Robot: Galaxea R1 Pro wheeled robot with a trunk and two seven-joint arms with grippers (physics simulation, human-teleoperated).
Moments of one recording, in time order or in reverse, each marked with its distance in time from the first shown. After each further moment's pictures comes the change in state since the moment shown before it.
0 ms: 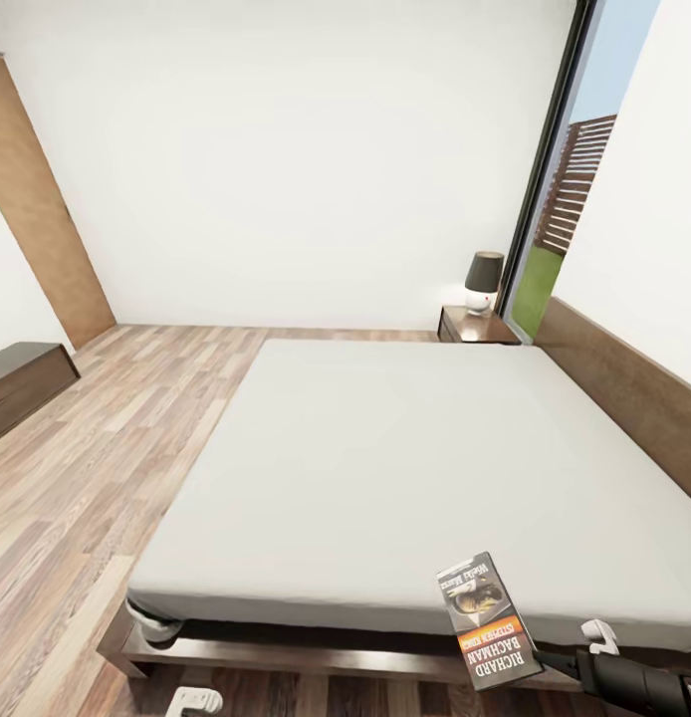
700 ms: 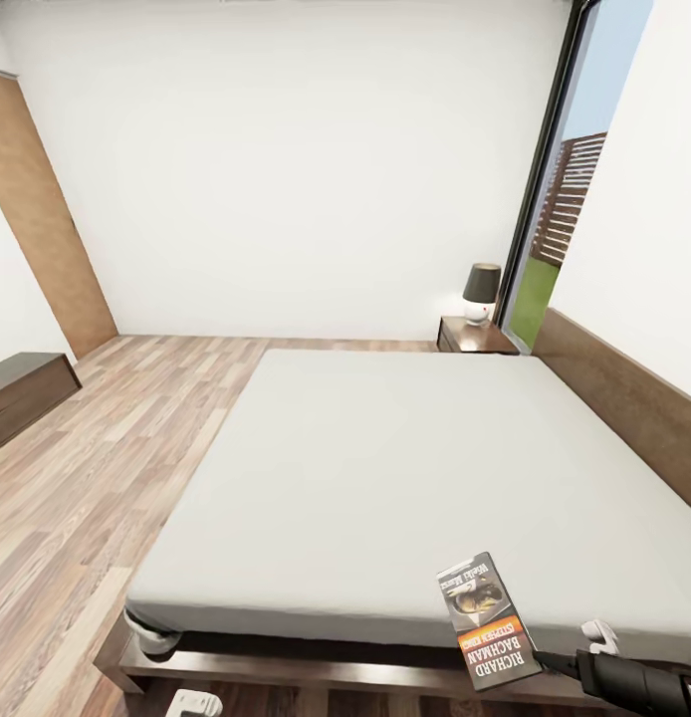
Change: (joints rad) left arm 0.000 0.001 0.000 0.000 -0.045 0.000 0.023; right arm 0.000 0.000 0.000 0.000 -0.001 0.000 0.000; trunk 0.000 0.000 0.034
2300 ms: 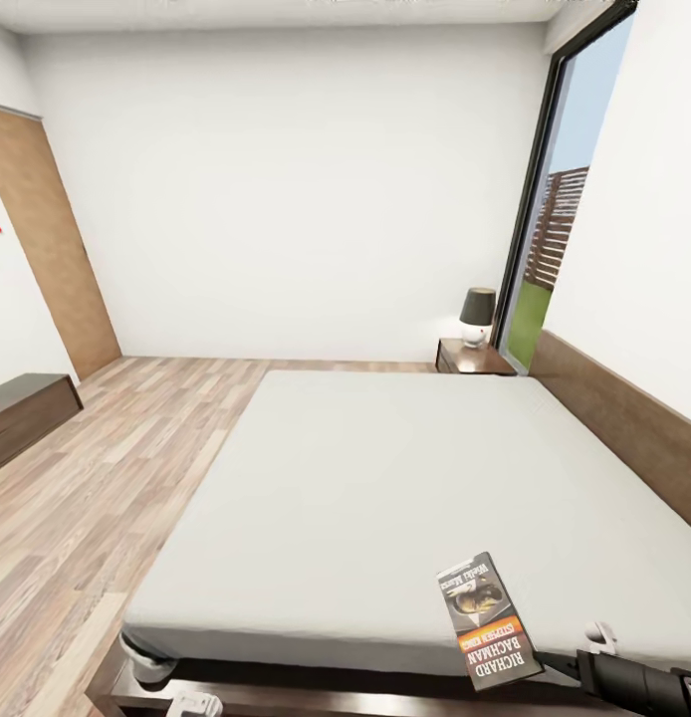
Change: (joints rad) left arm 0.000 -0.002 0.000 0.000 -0.004 0.000 0.005; right arm 0.000 0.000 0.000 0.000 0.001 0.000 0.000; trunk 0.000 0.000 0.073
